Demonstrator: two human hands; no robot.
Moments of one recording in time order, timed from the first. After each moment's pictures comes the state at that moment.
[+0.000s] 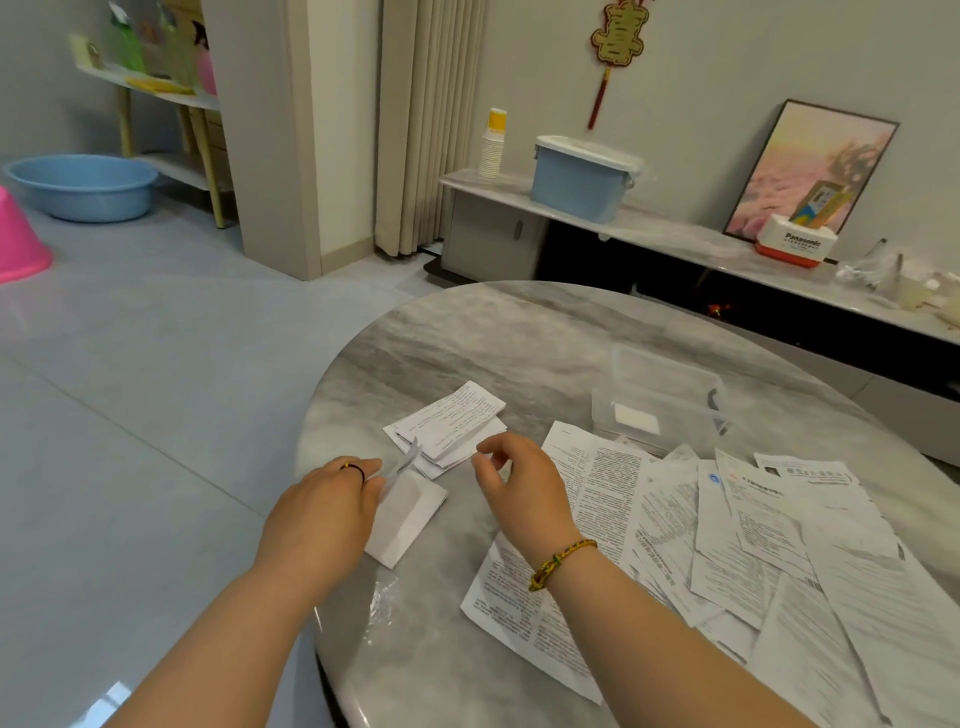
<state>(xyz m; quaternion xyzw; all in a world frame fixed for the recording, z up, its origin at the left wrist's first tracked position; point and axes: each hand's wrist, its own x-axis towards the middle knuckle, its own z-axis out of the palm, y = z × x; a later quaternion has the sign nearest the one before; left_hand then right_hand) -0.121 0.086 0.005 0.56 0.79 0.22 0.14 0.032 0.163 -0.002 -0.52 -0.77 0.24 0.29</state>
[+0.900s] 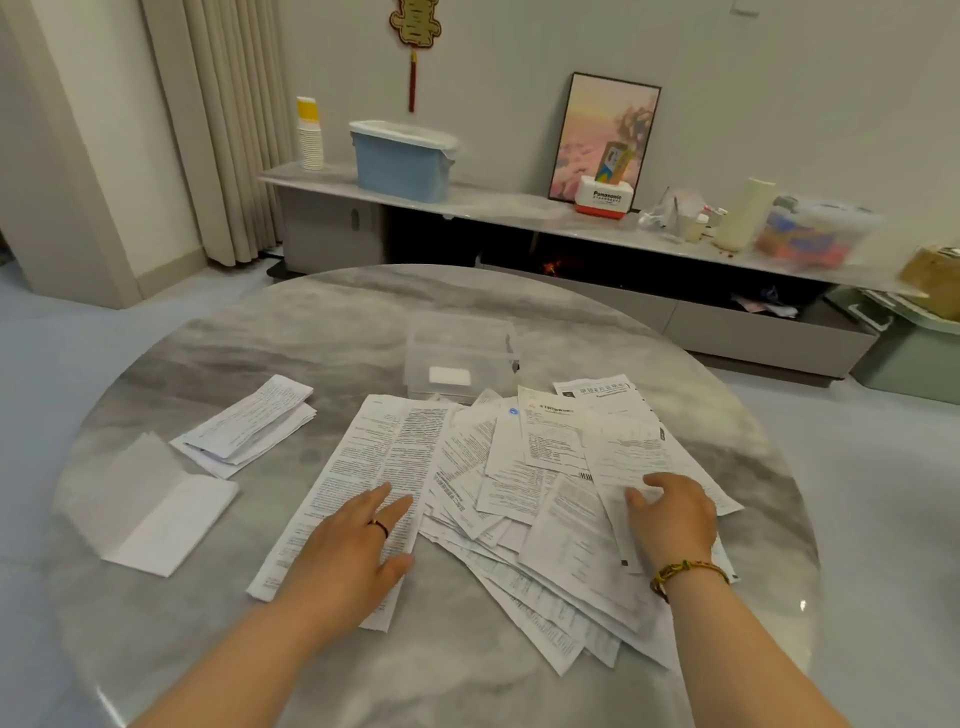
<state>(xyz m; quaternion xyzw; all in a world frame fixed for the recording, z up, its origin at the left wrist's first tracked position) 0.044 0.089 -0.019 0.77 0.62 0.07 0.16 0.323 0.119 -0.002 -0.84 -0.45 0.15 0.27</state>
